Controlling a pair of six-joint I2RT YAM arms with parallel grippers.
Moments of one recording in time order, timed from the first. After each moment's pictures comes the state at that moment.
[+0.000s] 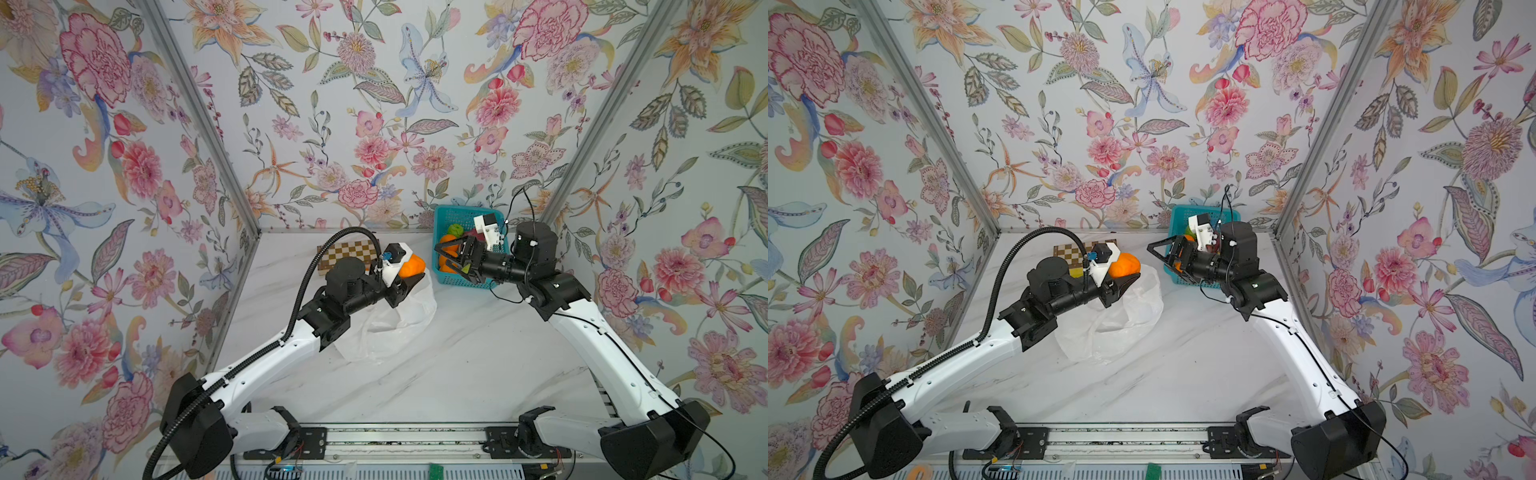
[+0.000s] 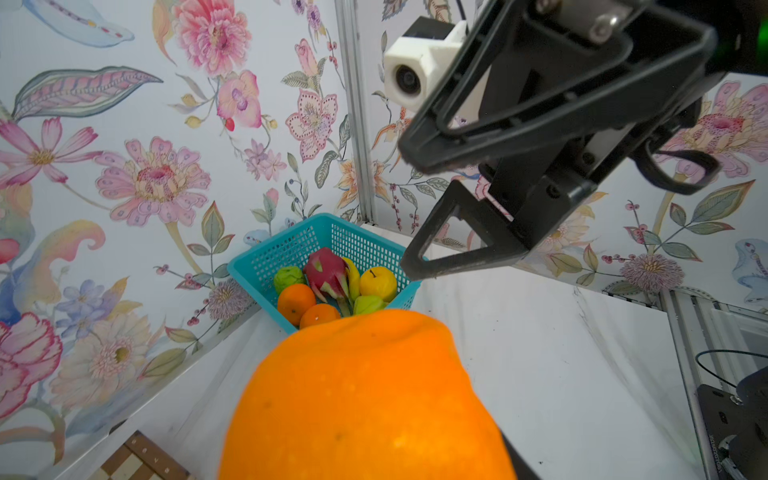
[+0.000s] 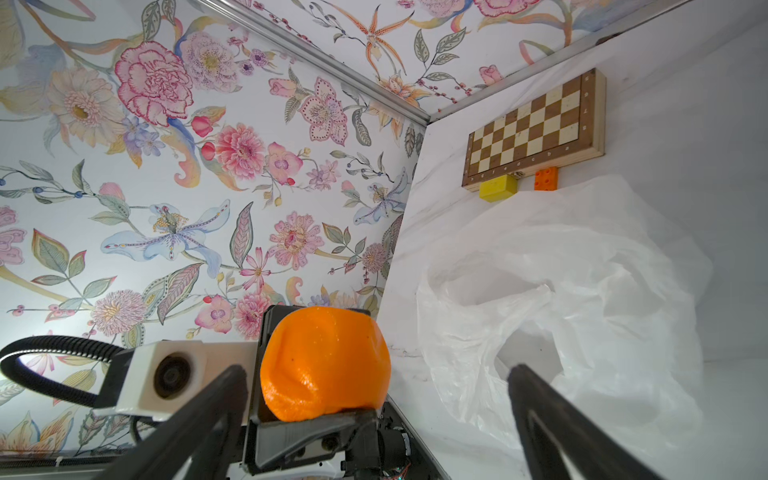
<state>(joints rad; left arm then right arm) -0.72 1.30 1.06 0.16 0.28 0.12 0.38 1.24 1.28 -0.34 -0.72 0.87</state>
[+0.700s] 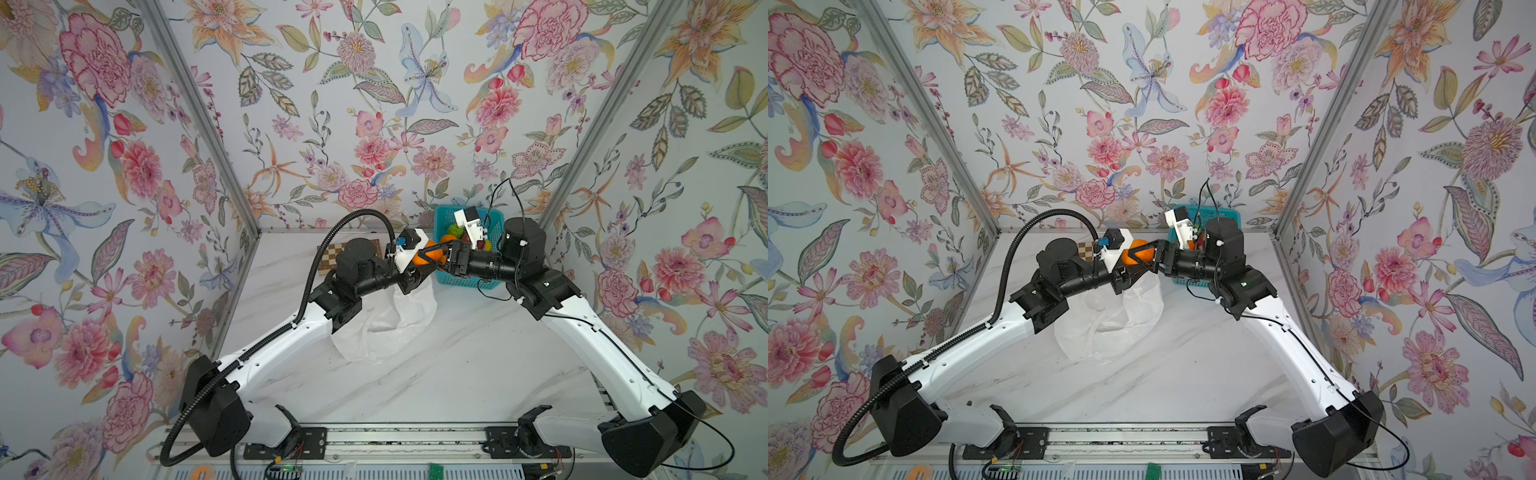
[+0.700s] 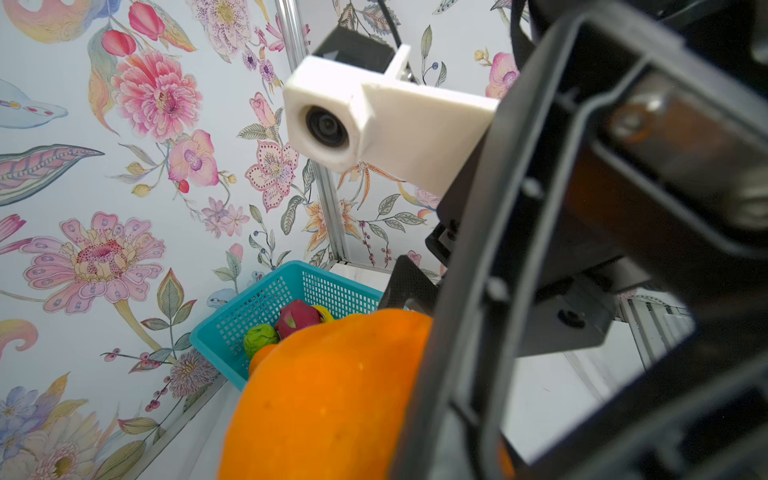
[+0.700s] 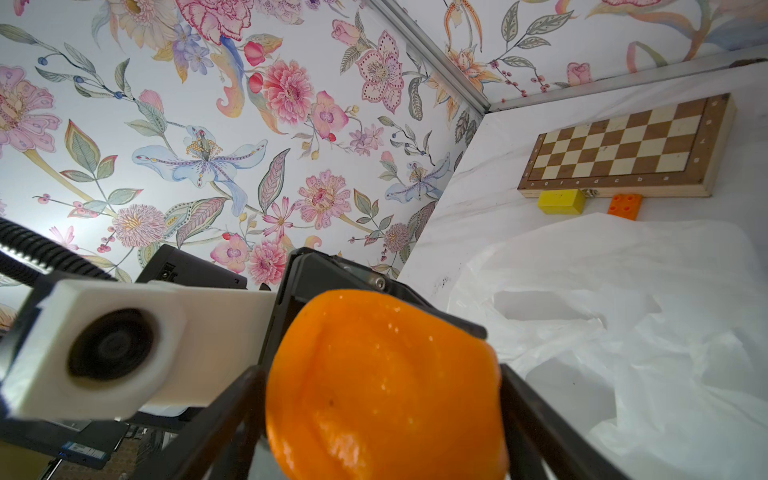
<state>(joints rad) -0.74 1.42 1.24 0.14 0.40 0.15 0.49 1.28 1.34 -0.30 -0.74 0.75</state>
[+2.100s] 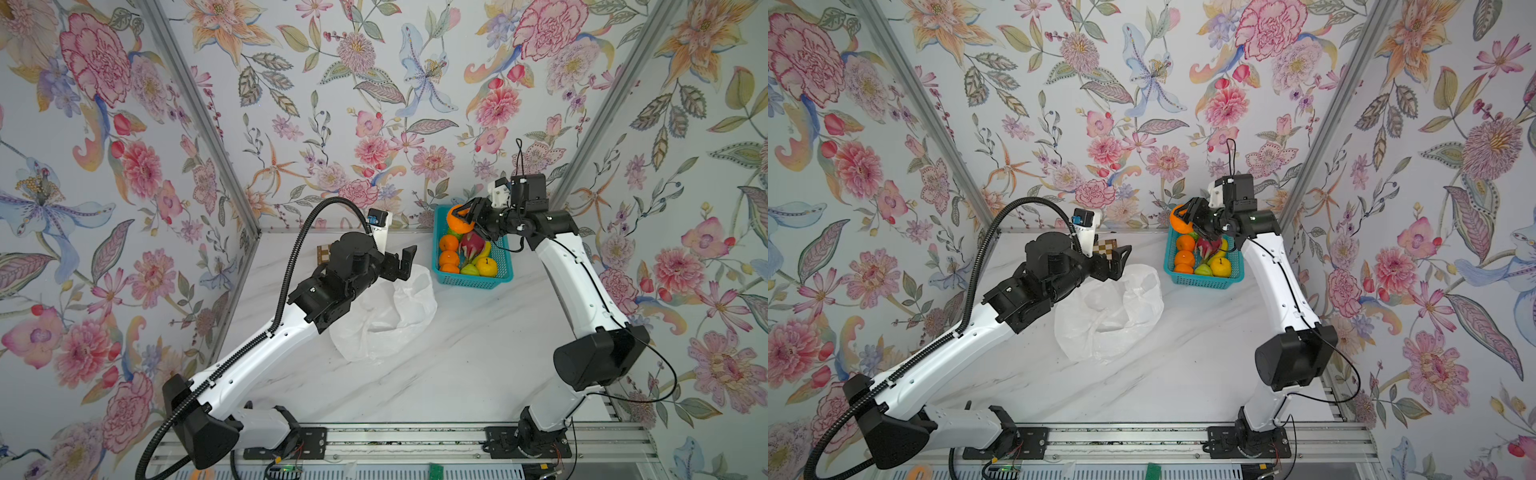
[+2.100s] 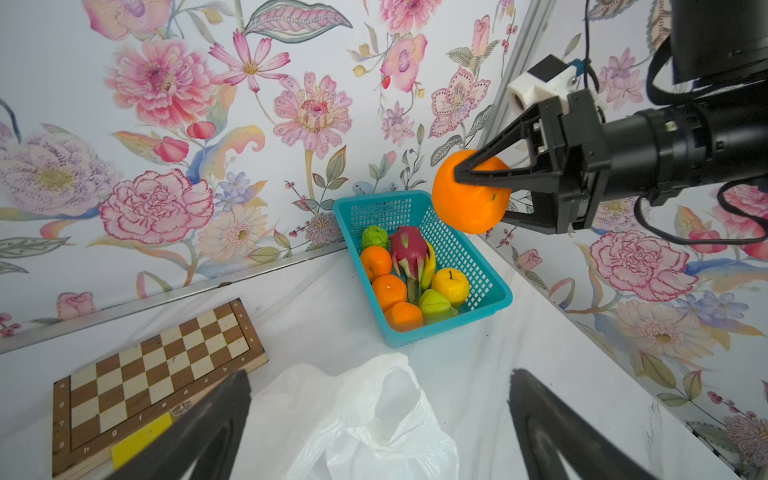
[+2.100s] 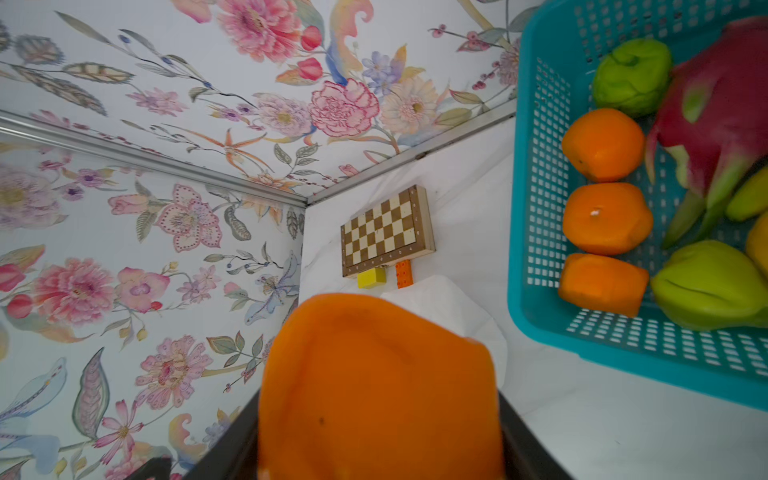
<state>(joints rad) -0.76 1.34 1.40 -0.33 -0.19 -0.22 0.21 1.81 2.02 -0.88 -0.46 0.67</state>
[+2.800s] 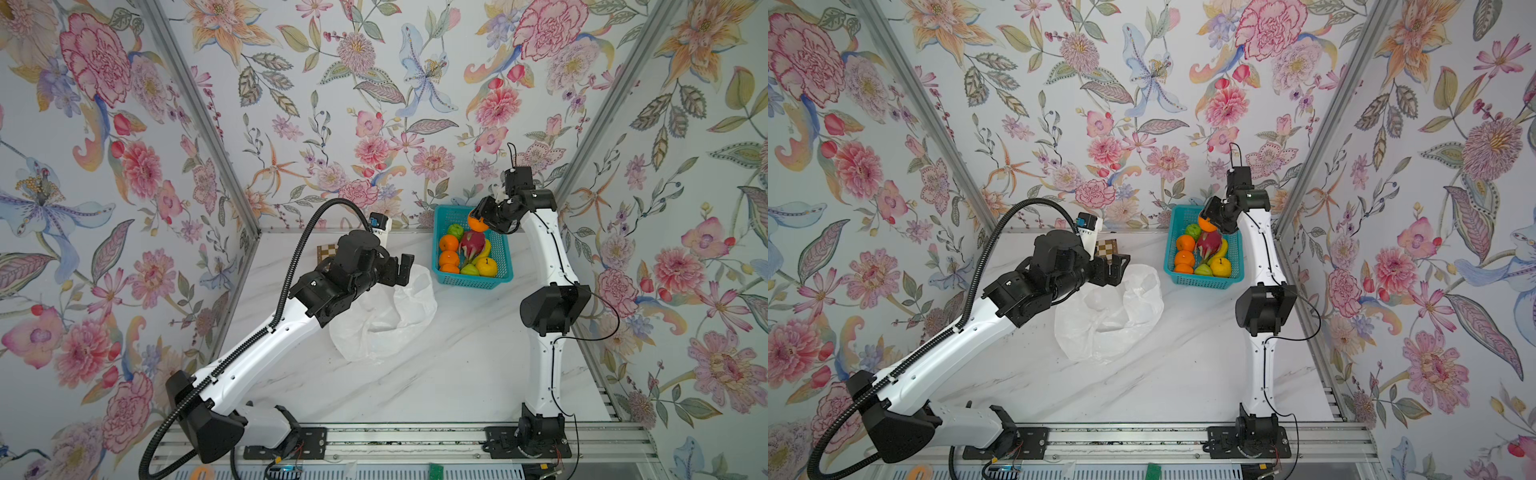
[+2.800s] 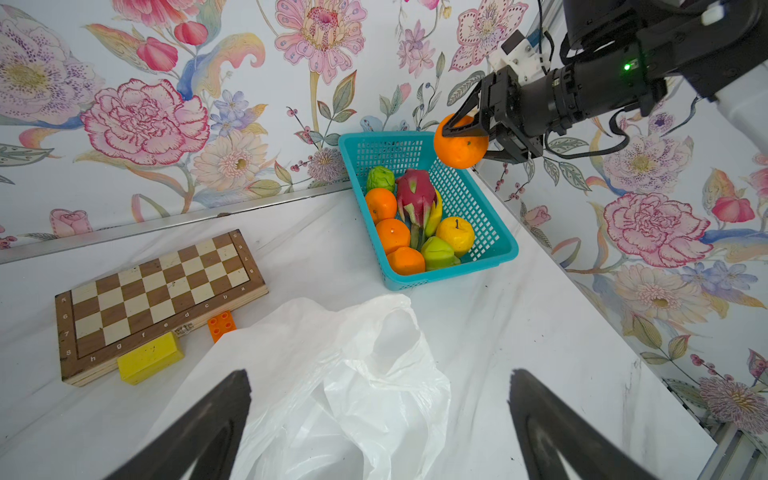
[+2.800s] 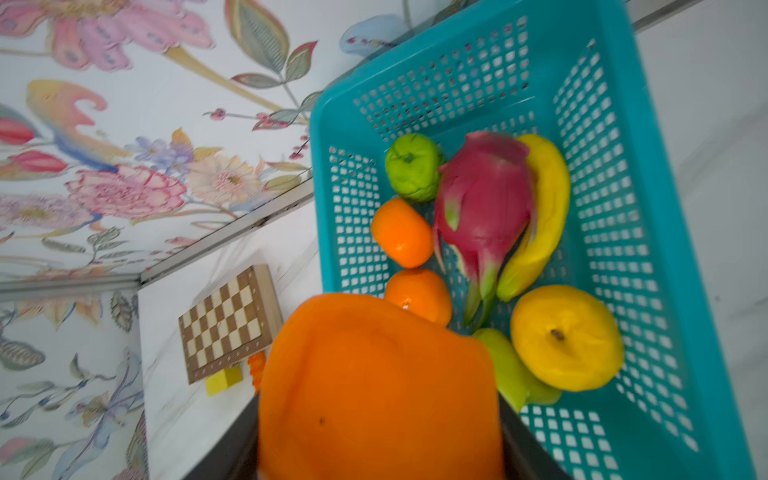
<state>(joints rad) -0.76 1.36 1.45 -0.50 -0.16 -0.29 0.06 2.34 2.62 -1.15 -0.18 0.54</state>
